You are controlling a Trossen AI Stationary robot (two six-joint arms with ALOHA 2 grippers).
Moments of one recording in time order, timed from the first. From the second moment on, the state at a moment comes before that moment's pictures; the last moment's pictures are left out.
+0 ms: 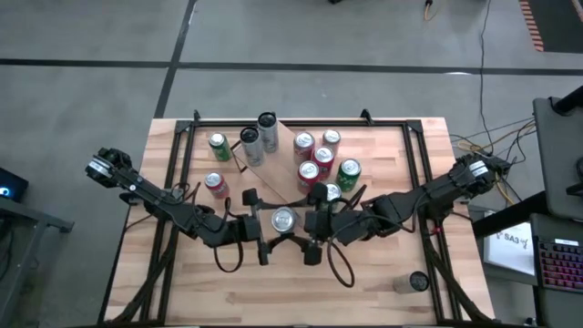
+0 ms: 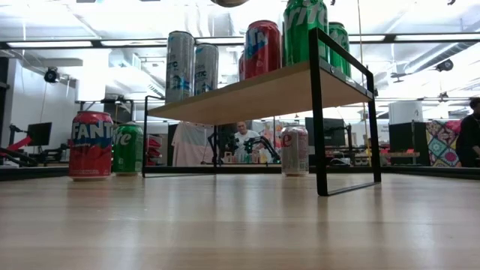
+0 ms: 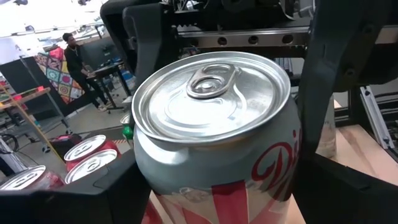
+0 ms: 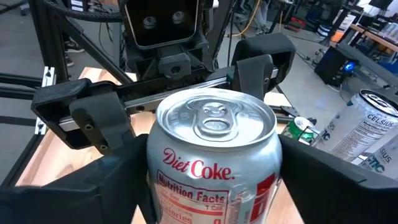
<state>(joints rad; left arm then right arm) -0.51 1.42 0.95 0.44 -0.73 0.25 0.39 1.65 1.53 -0.22 0.53 -0.03</state>
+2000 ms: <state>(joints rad) -0.53 0.82 0.71 0.25 -0.84 0.40 0.14 1.77 1.63 -0.03 0.52 -0.09</state>
